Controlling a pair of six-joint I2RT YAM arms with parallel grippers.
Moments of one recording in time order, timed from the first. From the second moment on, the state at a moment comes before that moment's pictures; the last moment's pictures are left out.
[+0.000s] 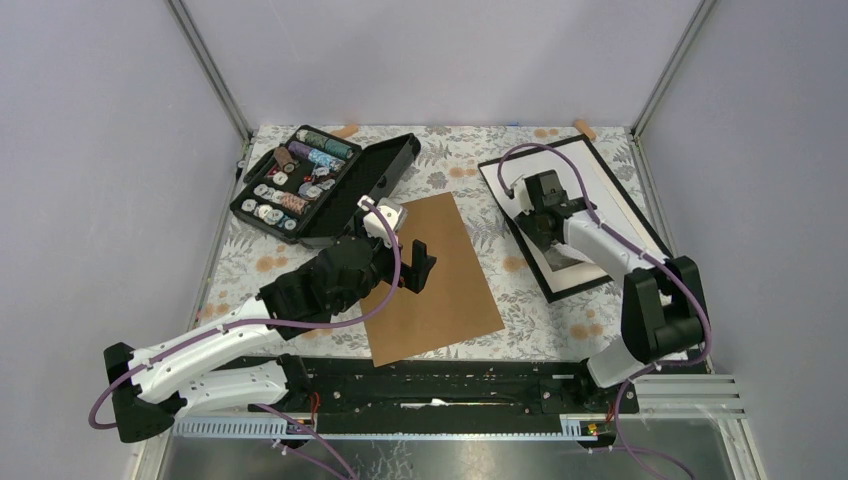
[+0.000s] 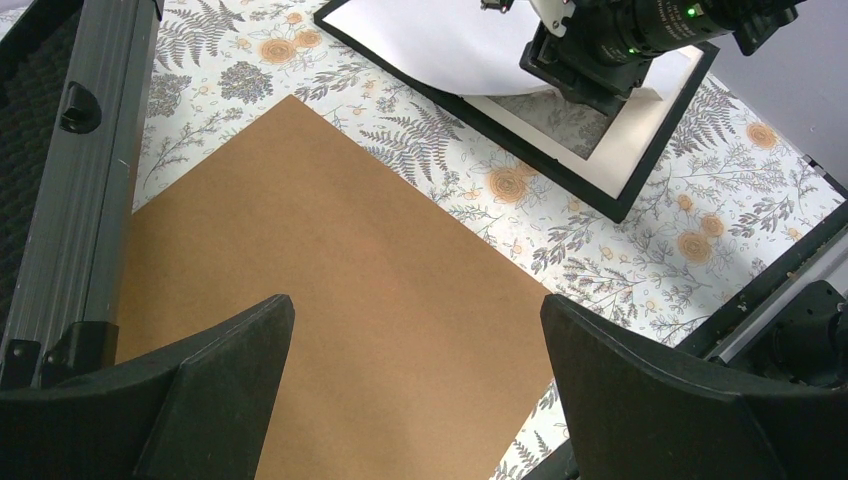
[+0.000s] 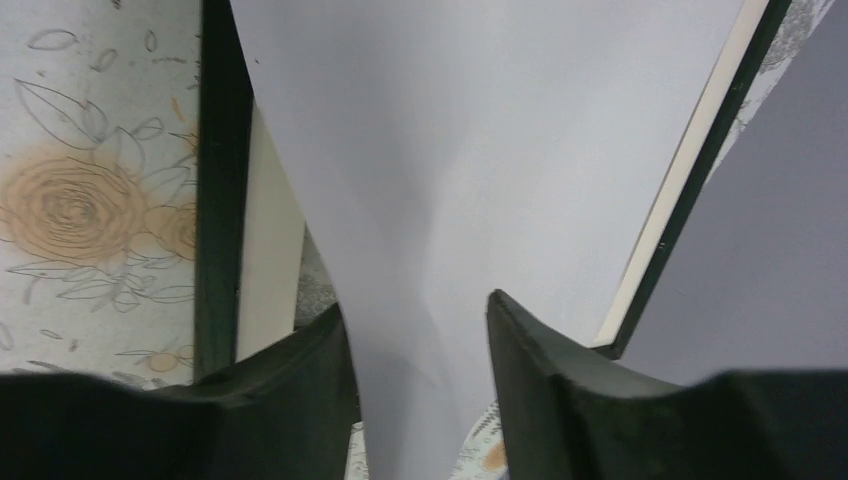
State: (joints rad) left arm -1.05 0.93 0.91 -0.29 -0.36 -0.28; right arm 0.32 1.57 1.05 -0.54 0.33 -0.45
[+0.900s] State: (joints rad) left arm -1.00 0.93 0.91 -0.29 -0.30 -0.31; right arm 0.05 1.09 0.52 -0.39 -0.14 0.85
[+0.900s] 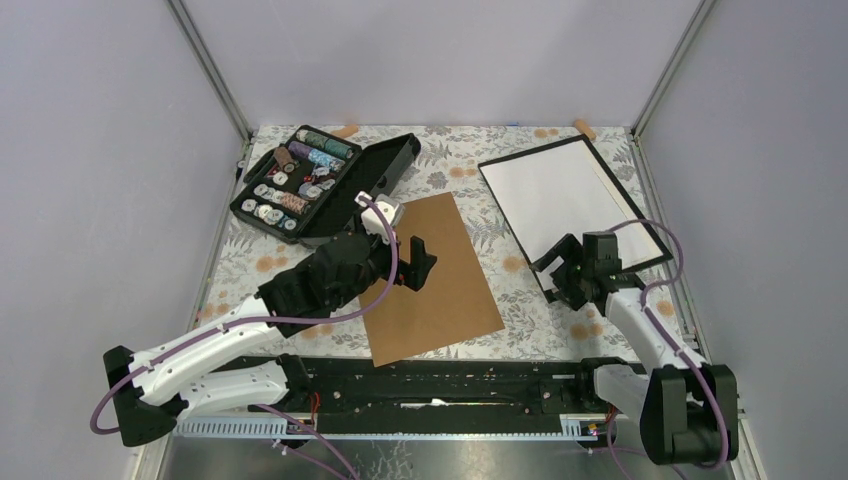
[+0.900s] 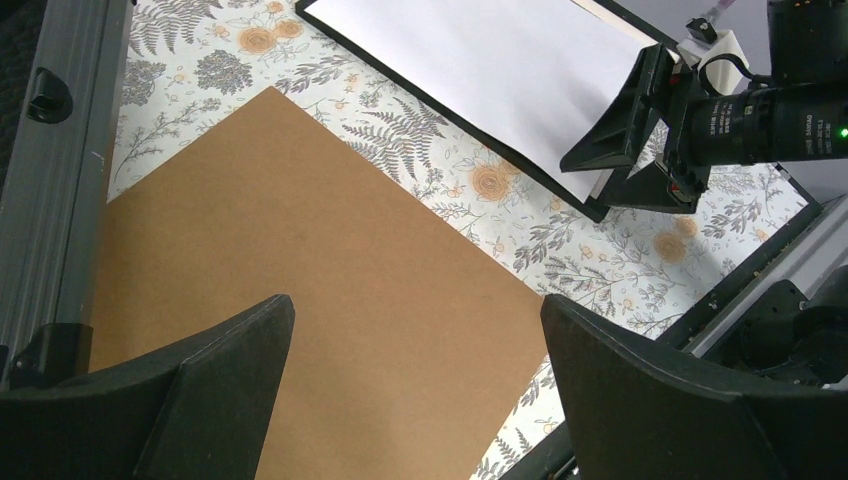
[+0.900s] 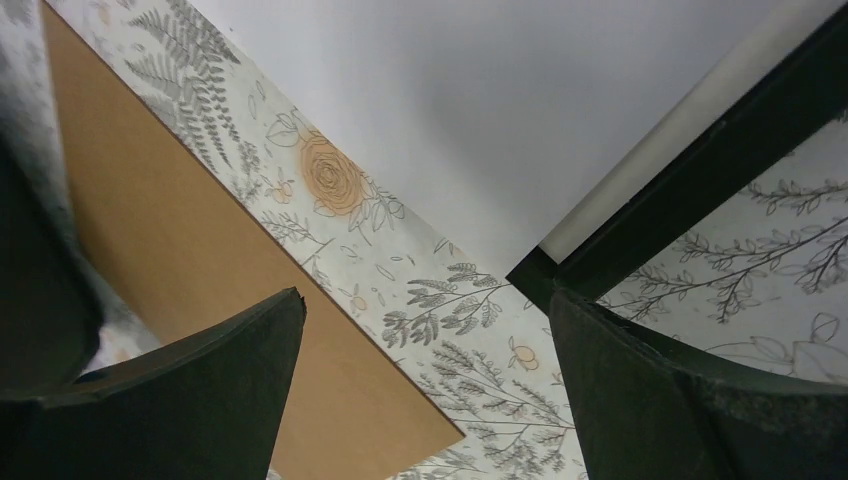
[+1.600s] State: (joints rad) left arm -1.00 1.58 1.12 -0.10 0.22 -0.84; right arm 0.05 1.00 0.85 -0.61 0.19 0.62
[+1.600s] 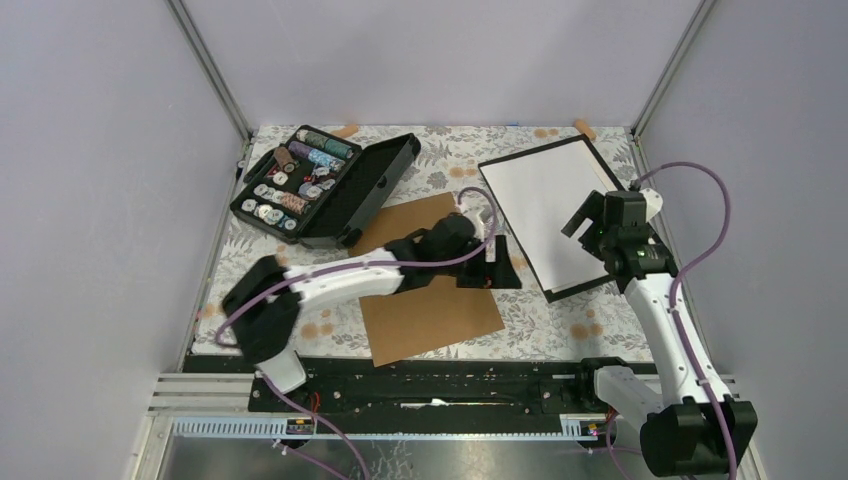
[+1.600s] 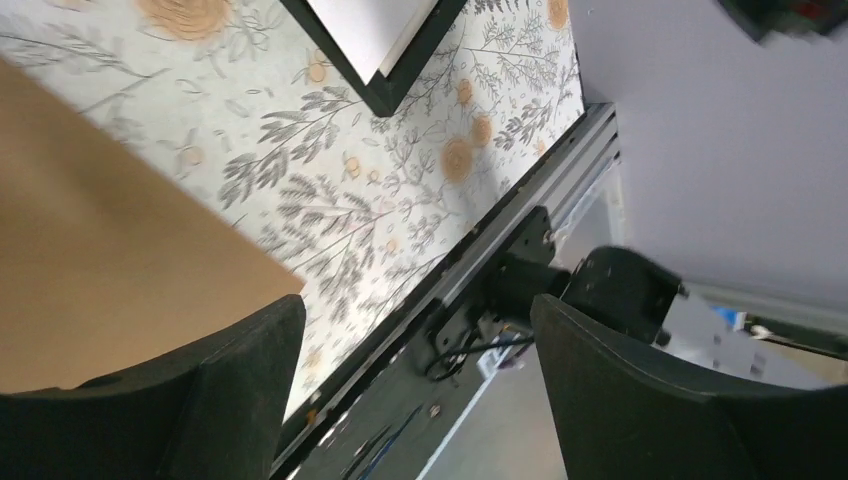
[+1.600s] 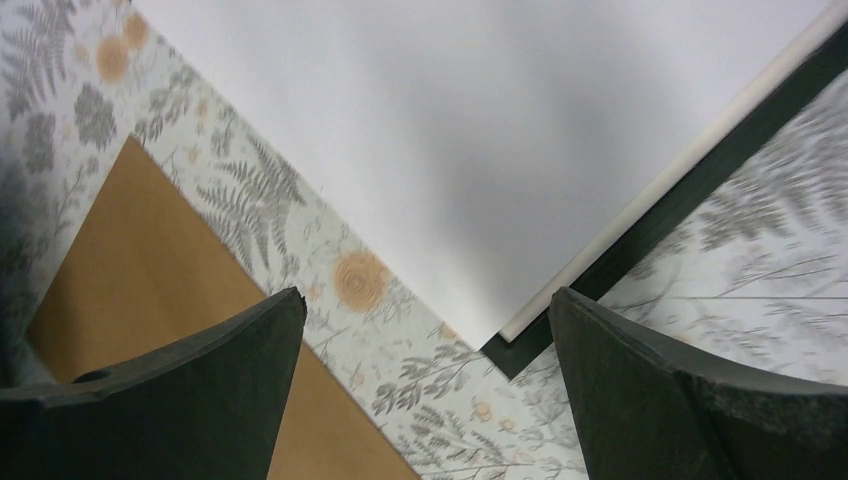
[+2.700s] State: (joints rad) left arm -0.95 2.27 1.49 0.24 0.17 -1.28; right arm 0.05 0.87 0.82 -0.72 0.25 0.54
